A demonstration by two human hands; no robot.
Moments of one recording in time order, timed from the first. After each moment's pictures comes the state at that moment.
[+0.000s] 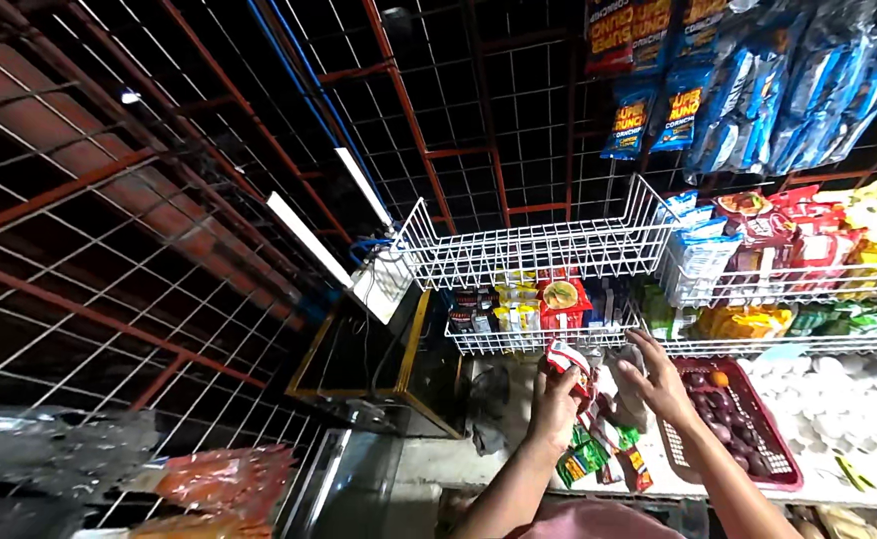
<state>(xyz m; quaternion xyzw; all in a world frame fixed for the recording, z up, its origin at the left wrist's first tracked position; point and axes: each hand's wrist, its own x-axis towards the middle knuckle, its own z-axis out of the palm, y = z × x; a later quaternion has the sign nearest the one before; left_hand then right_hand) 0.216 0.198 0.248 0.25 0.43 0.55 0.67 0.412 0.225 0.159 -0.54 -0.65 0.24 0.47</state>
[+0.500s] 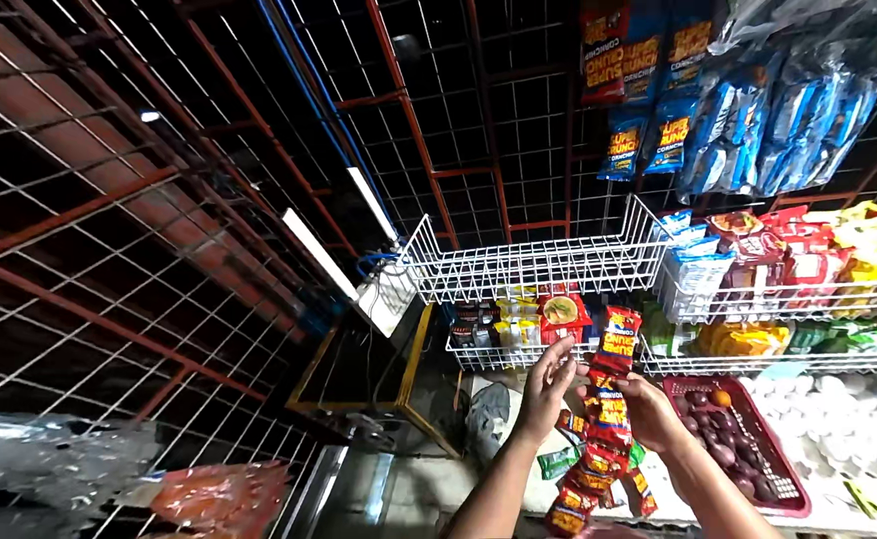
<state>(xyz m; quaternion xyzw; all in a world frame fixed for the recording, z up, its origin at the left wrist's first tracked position) 0.187 0.225 0.265 0.60 0.34 0.49 0.54 0.366 0.200 0.229 -0.19 -0.34 0.73 0.56</state>
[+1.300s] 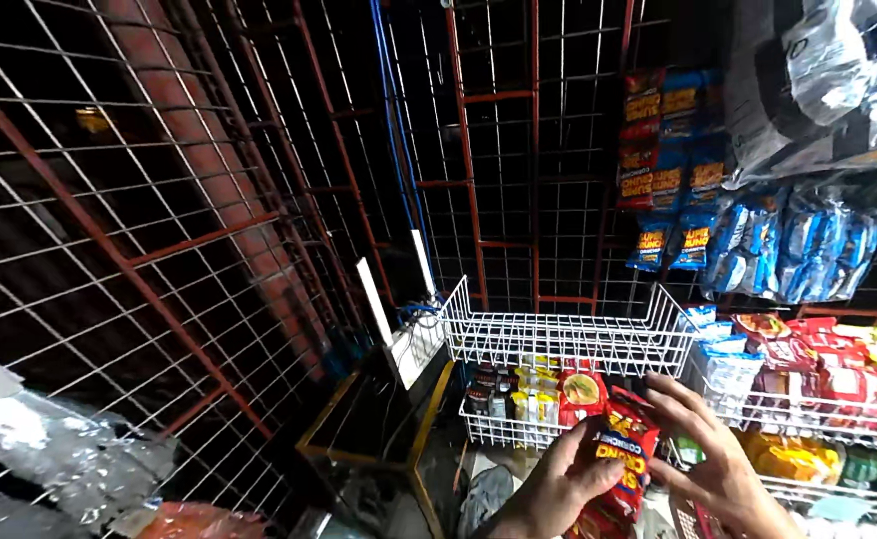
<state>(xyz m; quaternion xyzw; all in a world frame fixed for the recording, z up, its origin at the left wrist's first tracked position) 0.164 0.198 0.343 0.65 0.18 0.43 0.60 0.401 0.229 0.321 -0.25 -0.80 0.03 0.55</state>
